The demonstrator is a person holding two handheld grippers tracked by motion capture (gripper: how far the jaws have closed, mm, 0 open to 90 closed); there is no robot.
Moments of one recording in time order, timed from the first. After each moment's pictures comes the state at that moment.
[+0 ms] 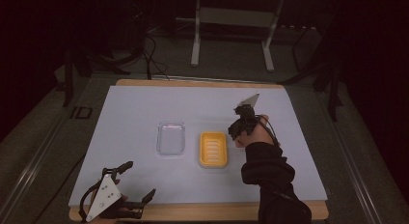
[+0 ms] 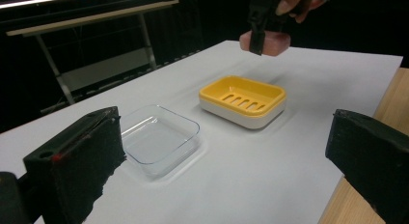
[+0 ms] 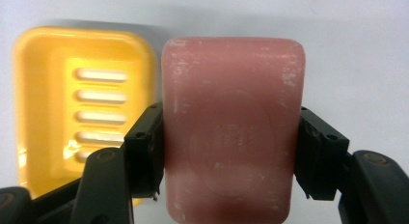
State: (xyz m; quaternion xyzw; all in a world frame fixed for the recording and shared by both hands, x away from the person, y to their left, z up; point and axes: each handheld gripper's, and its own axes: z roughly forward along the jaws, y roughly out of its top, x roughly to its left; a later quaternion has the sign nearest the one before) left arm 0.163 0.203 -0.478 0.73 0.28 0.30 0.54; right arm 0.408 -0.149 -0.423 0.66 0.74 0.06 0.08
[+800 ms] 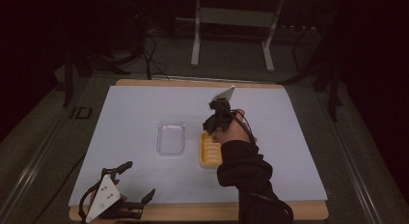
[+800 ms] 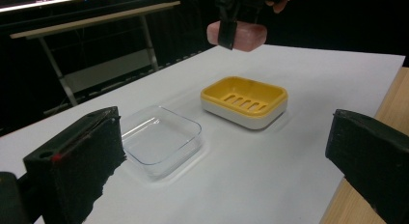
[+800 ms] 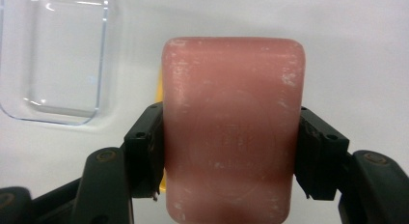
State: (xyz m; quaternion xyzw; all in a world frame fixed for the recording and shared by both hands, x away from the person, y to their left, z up) left arm 0.162 0.204 -0.477 0.73 0.28 0.31 0.55; right arm 0.392 -0.076 -0.397 0.63 0.76 0.11 0.08
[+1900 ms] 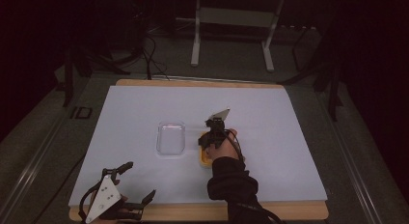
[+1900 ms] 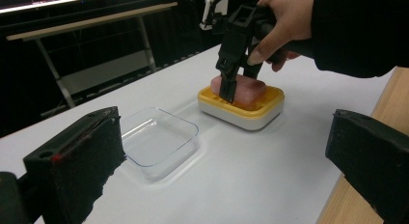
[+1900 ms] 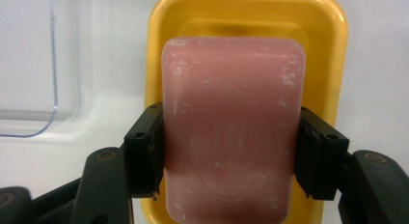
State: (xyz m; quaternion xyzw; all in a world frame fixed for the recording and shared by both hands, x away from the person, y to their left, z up) left arm 0.161 0.203 -0.476 0.73 0.27 0.31 0.55; right arm 0.385 -0.071 -0.474 0.67 0.74 0.10 0.04
